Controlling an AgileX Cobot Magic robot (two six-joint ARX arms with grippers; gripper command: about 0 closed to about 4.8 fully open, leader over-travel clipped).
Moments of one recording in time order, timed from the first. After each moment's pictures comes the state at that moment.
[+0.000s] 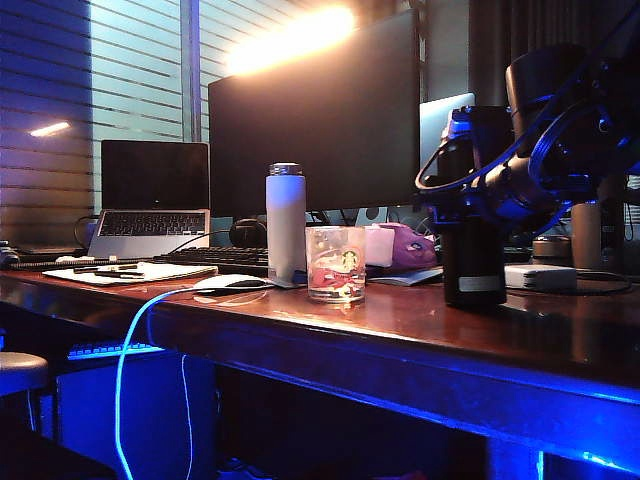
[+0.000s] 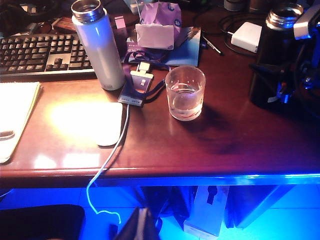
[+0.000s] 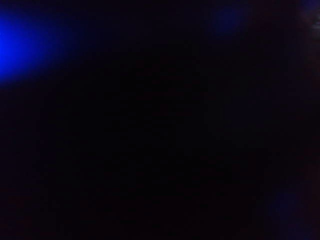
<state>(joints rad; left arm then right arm) -0.09 1.16 1.36 -0.73 0.47 0.39 0.31 1.84 0.83 0.88 0.15 0.02</state>
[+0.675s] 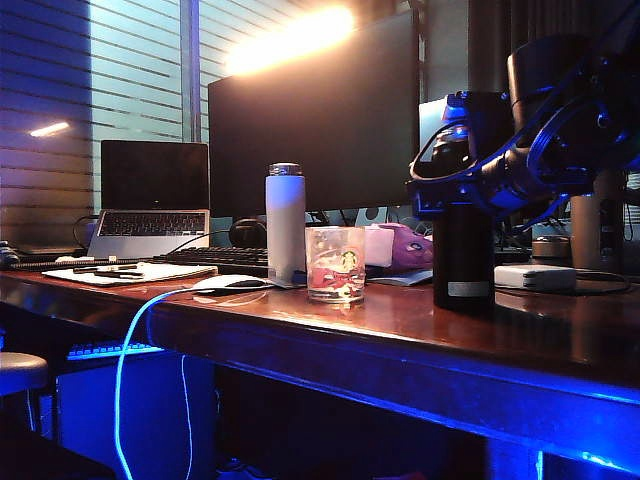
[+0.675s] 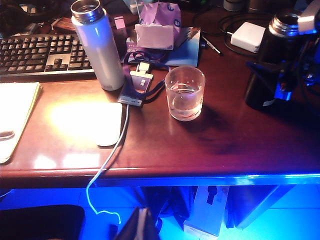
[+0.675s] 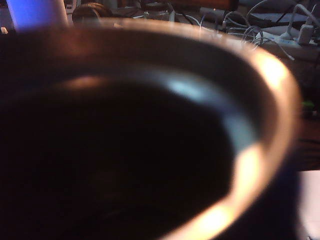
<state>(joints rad) -0.09 1.16 1.36 -0.73 0.47 0.39 0.31 1.83 0.84 0.92 0.11 0.00</state>
